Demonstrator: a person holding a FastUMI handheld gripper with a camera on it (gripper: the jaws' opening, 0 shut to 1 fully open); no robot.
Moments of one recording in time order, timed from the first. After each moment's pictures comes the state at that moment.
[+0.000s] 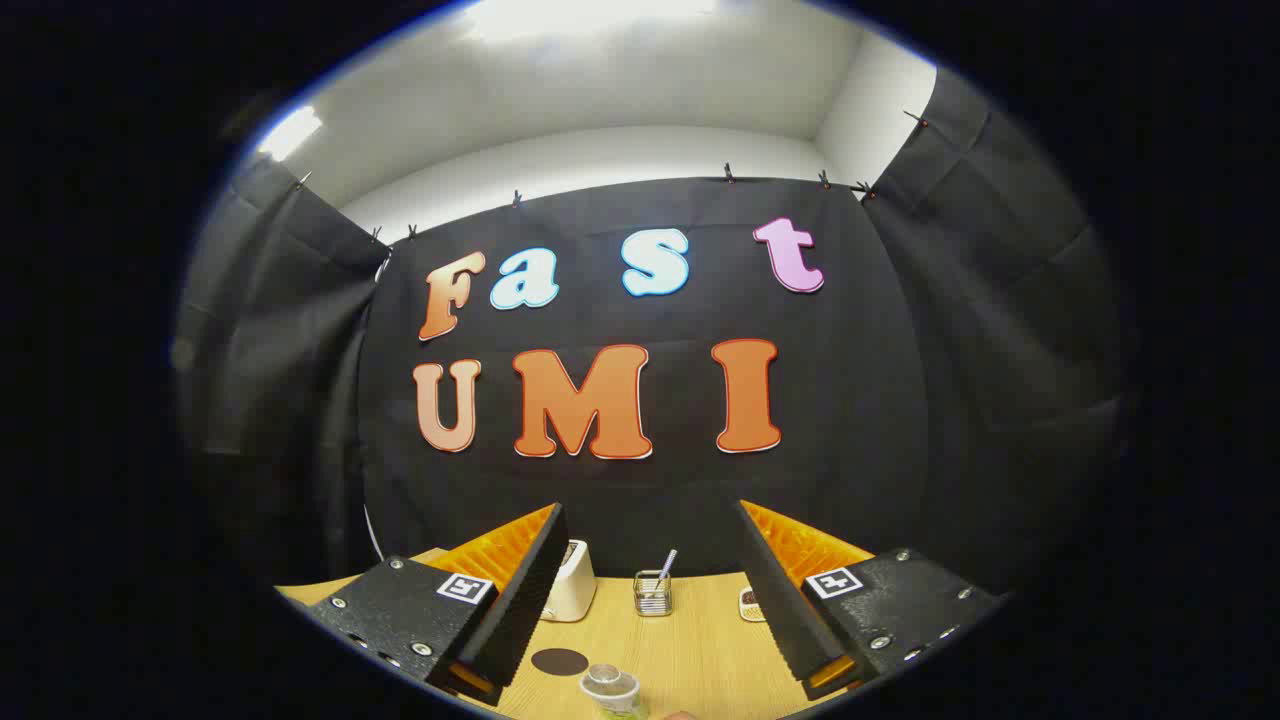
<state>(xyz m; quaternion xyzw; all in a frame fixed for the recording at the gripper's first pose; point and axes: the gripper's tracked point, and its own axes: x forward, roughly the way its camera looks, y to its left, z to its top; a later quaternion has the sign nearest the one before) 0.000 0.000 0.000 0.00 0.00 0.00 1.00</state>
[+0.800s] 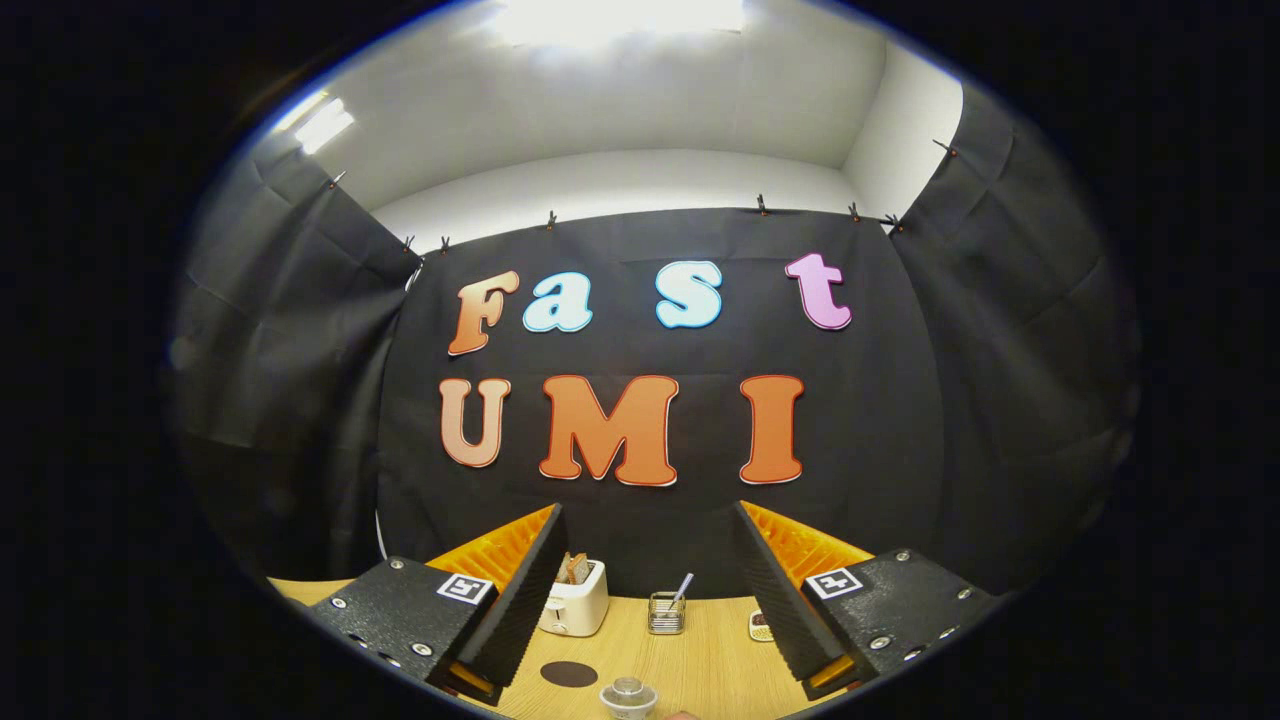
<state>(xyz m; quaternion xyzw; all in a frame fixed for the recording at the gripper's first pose) -0.009 0.028 0.023 -0.02 -0.04 0.02 1.00</state>
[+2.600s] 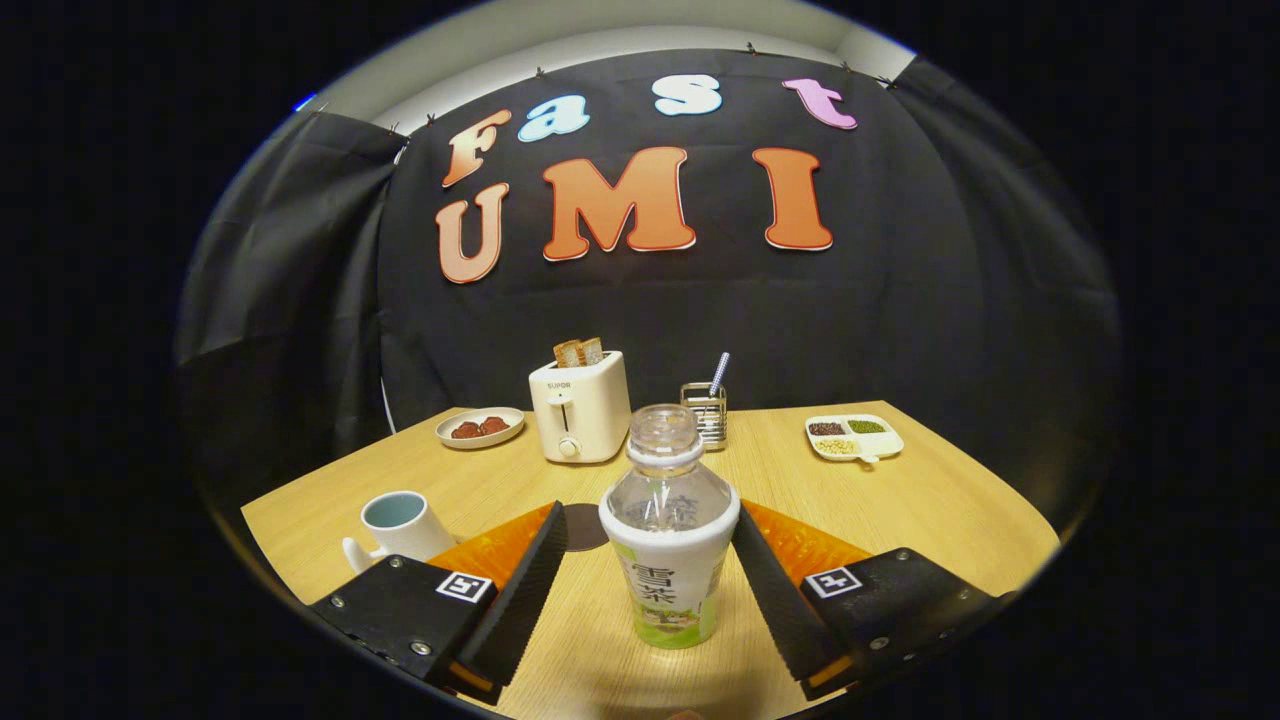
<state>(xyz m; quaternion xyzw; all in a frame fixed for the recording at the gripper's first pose) -0.019 0.042 -0.305 0.01 0.20 0.04 0.98</state>
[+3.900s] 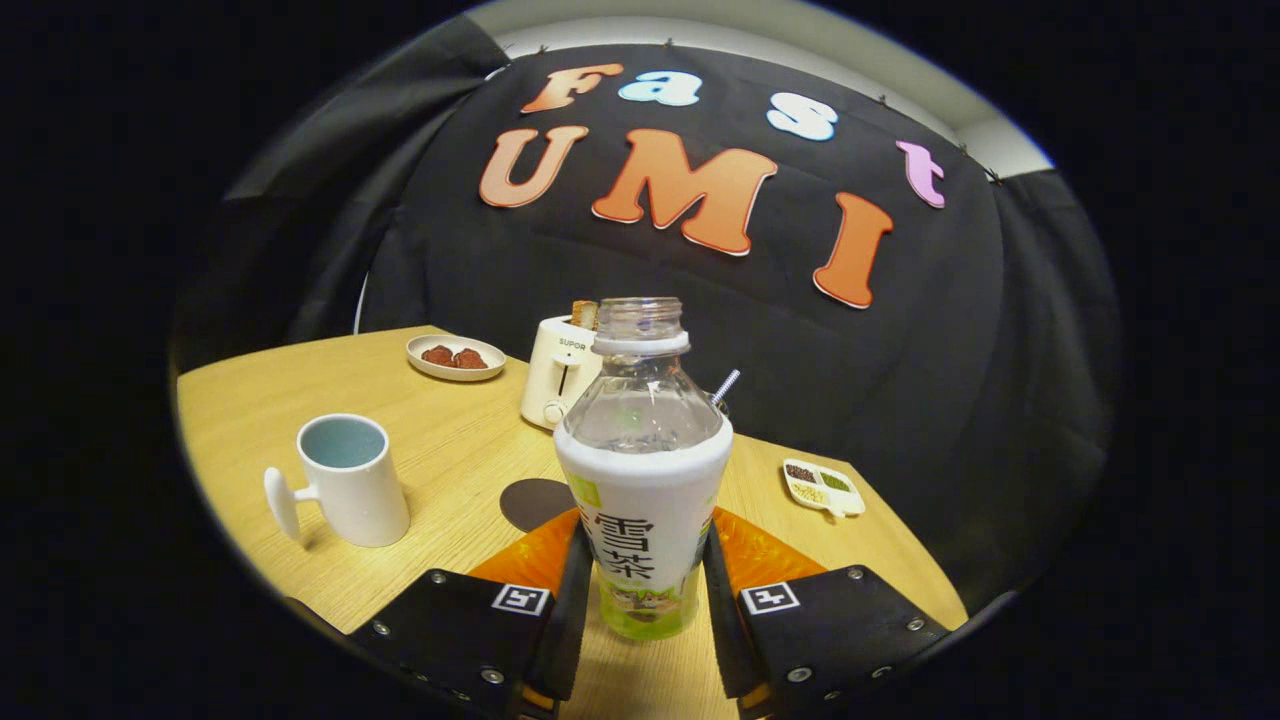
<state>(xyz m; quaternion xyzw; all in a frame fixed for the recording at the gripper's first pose) 0.003 0.086 -0.317 -0.21 0.19 0.03 0.96</state>
